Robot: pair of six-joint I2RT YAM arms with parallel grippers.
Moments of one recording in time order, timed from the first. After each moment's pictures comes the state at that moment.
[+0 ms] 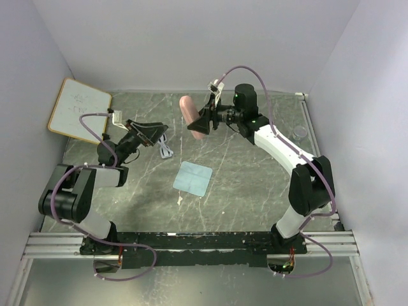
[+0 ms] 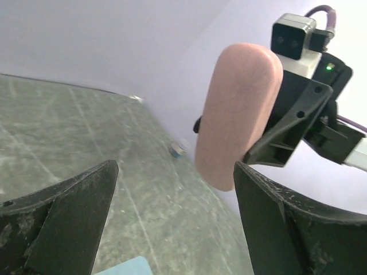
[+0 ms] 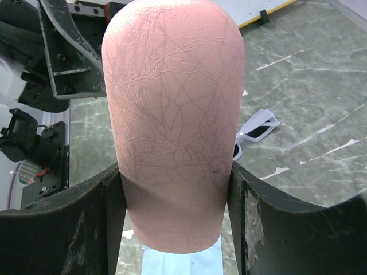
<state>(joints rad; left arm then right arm) -0.18 1.53 0.47 1.43 0.53 -0.95 0.44 1.66 1.33 0.07 -0.88 0.08</state>
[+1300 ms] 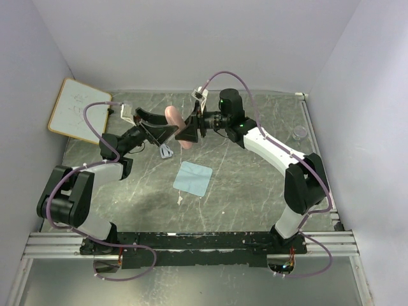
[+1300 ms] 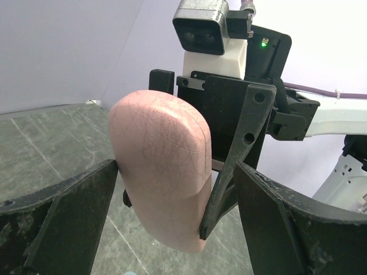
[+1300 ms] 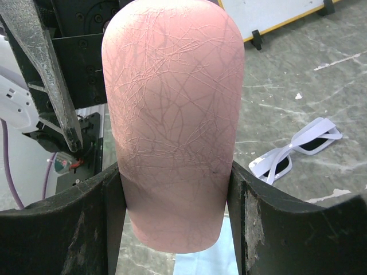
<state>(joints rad) -0.27 1.52 0.62 1.45 0.72 -0.90 0.55 1.70 1.34 0.11 -0.91 0.15</state>
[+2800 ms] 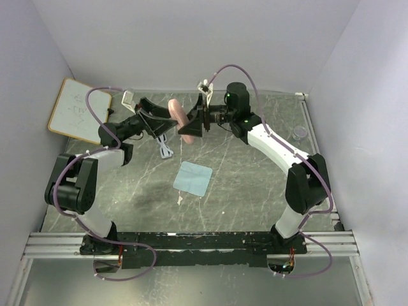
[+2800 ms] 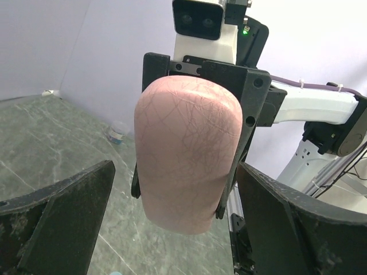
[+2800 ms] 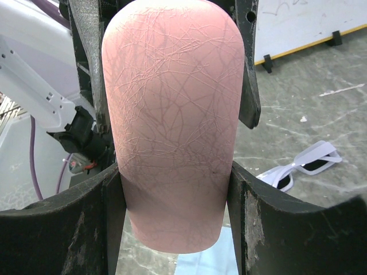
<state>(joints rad) -0.22 1.64 0.79 1.52 0.93 -1.11 0.52 1.70 1.38 0.15 -1.02 0.19</state>
